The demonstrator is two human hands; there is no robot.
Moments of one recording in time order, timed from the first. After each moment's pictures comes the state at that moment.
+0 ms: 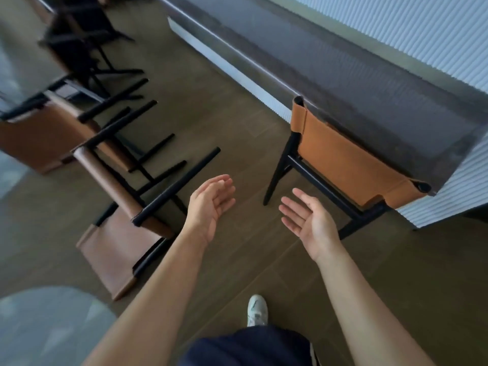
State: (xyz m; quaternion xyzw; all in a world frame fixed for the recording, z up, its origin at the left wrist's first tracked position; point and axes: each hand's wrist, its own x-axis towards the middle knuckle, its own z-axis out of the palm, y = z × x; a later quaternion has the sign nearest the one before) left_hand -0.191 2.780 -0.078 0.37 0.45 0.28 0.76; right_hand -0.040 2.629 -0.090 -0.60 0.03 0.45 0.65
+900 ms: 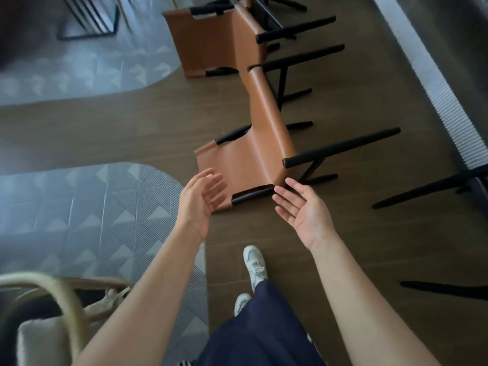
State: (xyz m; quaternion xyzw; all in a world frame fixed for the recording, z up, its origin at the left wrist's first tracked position) left_hand -0.619 2.839 -0.145 0.17 0.58 0.48 0.63; right_hand -0.412 2.805 -0.161 -0.58 -0.07 0.65 0.49
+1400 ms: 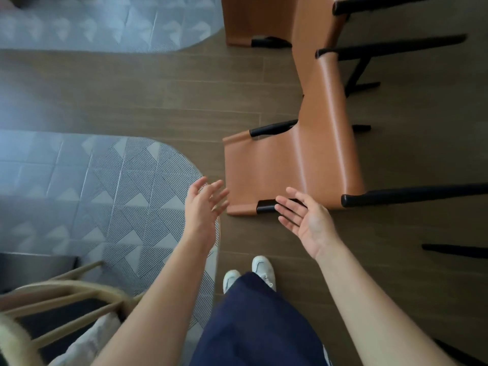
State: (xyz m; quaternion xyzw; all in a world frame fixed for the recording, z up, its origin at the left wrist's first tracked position) left_hand -0.687 2.975 -0.265 0.05 0.65 0.52 0.55; right_hand -0.489 2.979 -0.279 -0.61 -0.07 0.70 0.35
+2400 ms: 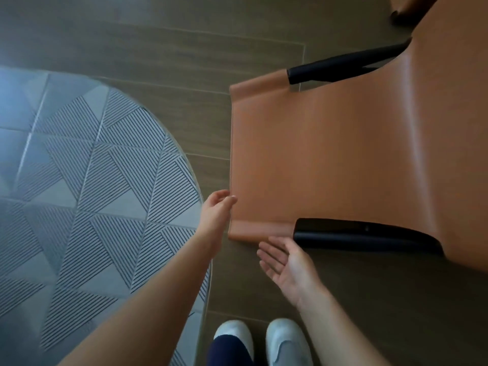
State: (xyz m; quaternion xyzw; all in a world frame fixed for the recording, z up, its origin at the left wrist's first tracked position) left_hand -0.753 3.064 -0.798 0.12 0.75 0.33 0.56; right_hand -0.600 3.020 -0.776 -0.67 0.10 0.71 0.22
